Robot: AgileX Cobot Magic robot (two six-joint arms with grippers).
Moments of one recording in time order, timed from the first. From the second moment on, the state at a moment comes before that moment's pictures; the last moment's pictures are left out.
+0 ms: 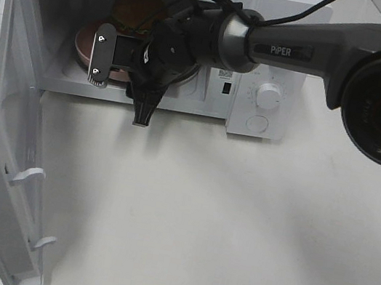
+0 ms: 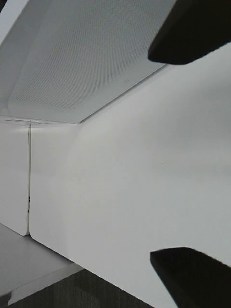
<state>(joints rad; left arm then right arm) 0.04 0.00 -0.51 0.01 1.04 0.03 0.70 2.43 -1.91 -0.29 0.36 -0.79</state>
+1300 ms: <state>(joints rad) 0.04 0.00 -0.51 0.01 1.04 0.03 0.72 2.20 -1.60 -0.30 0.33 -0.92</state>
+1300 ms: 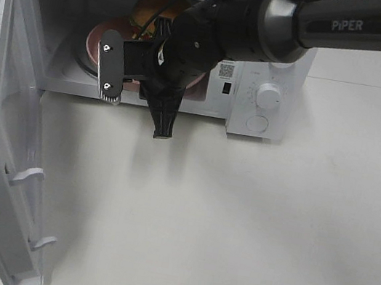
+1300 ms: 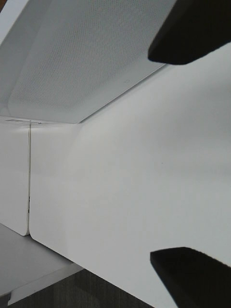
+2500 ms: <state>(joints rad) 0.04 0.00 -0.51 0.01 1.04 0.03 0.73 1.80 -0.96 -0.37 -0.02 -1.00</state>
